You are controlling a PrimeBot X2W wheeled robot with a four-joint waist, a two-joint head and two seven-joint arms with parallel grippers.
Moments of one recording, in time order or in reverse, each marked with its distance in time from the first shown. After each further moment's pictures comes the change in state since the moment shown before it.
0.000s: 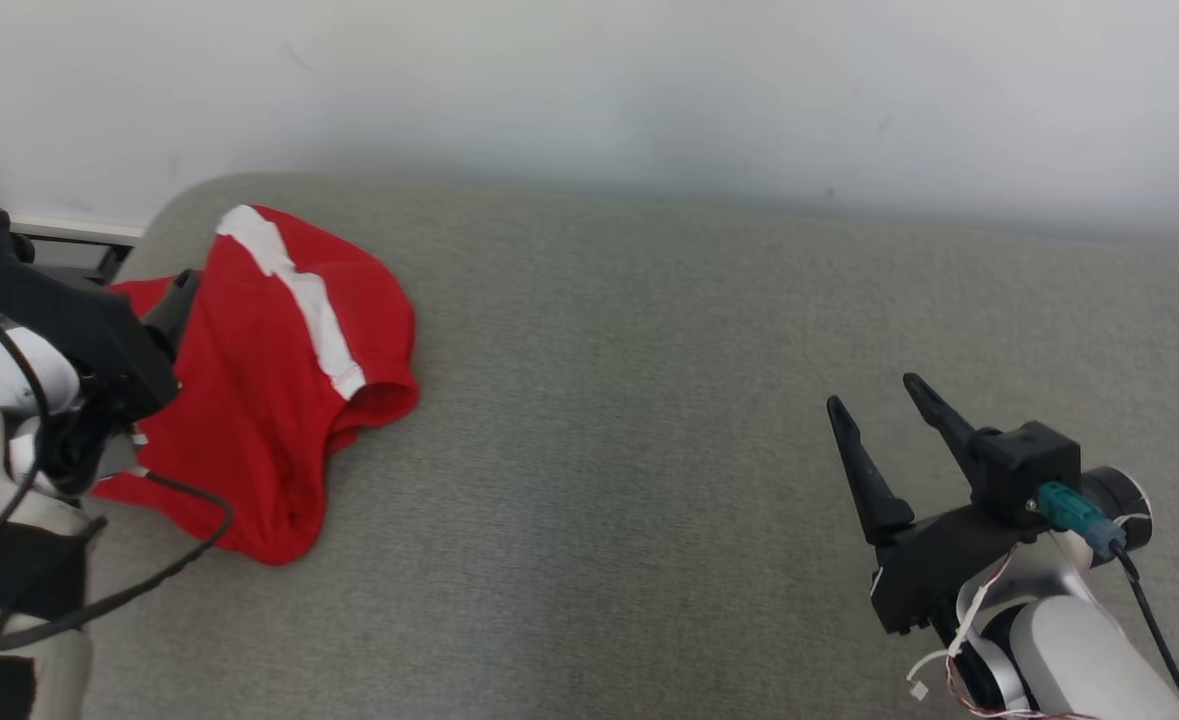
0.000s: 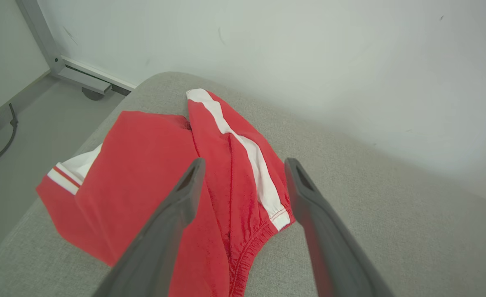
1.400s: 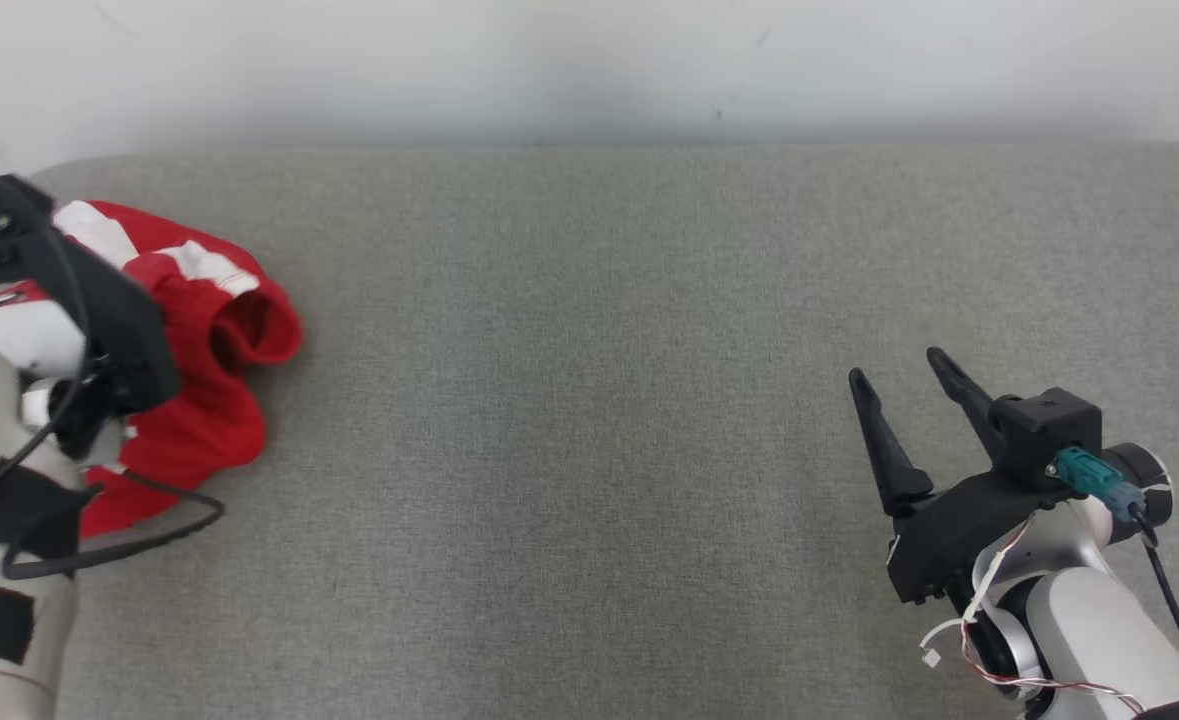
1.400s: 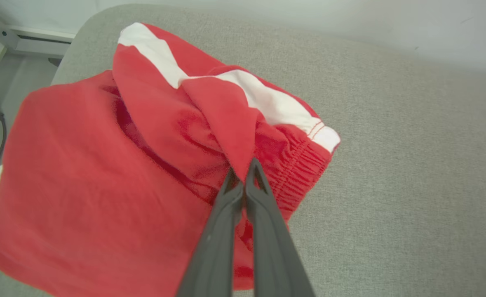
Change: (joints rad) left arm -0.181 0.059 -0.164 0.307 0.069 -0.018 0.079; right arm -0.049 -0.015 -0.029 0.018 0.006 -0.001 0.035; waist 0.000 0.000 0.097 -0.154
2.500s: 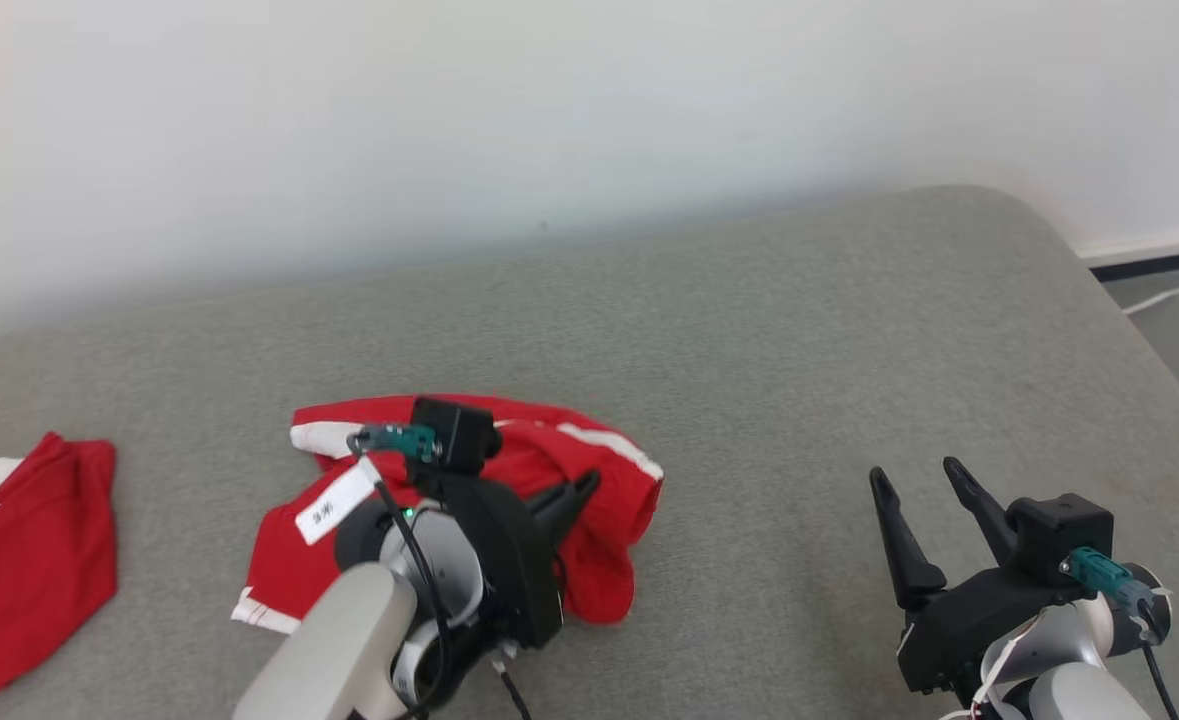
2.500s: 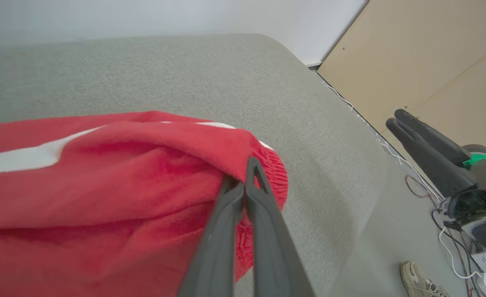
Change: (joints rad) left arm 0.433 -0.211 -0.453 -0.566 -0.313 0.000 -0.213; right arm 0.159 0.033 -0.041 0.049 0.062 -0.012 -0.069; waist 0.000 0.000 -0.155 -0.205
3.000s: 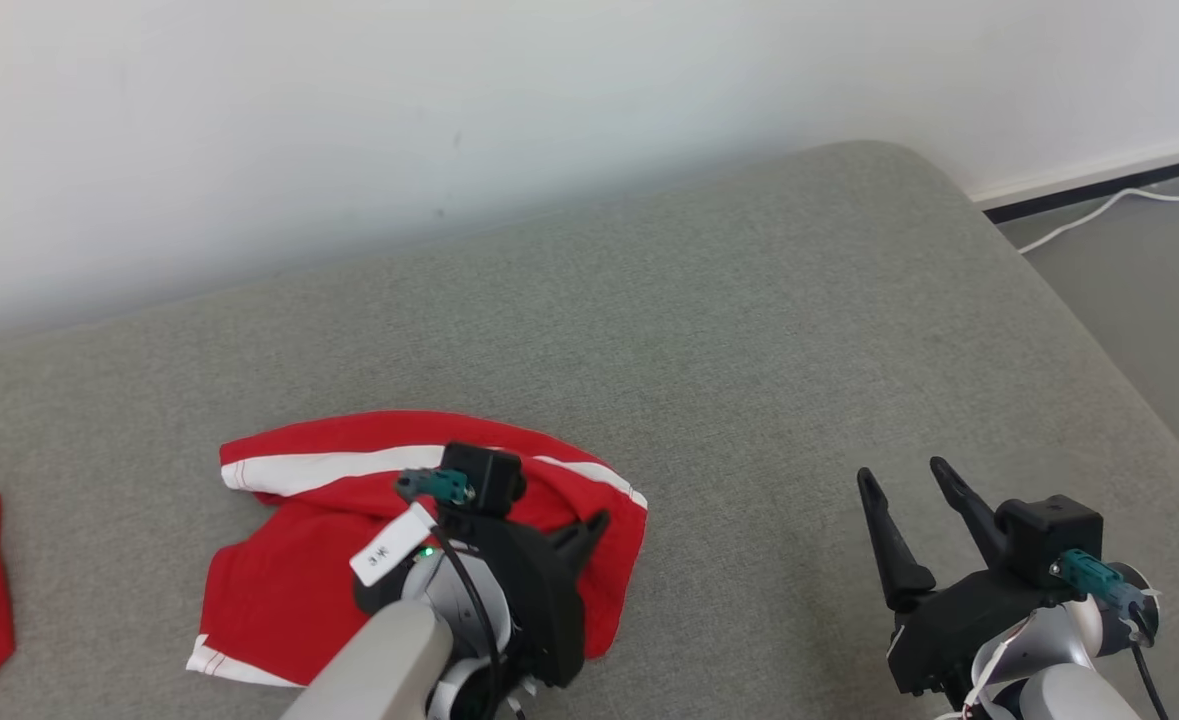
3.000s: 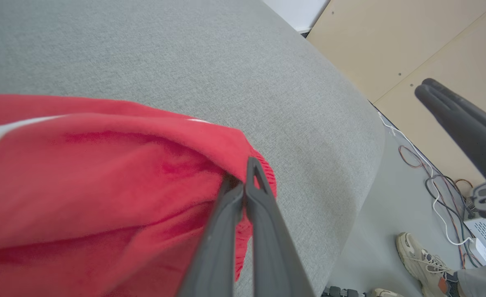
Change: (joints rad) left arm 0.020 -0.017 -0.091 0.079 0.015 0.047 -0.099; right arm -0.003 0.014 0.016 -0.002 0.000 0.000 -0.005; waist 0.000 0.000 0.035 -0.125
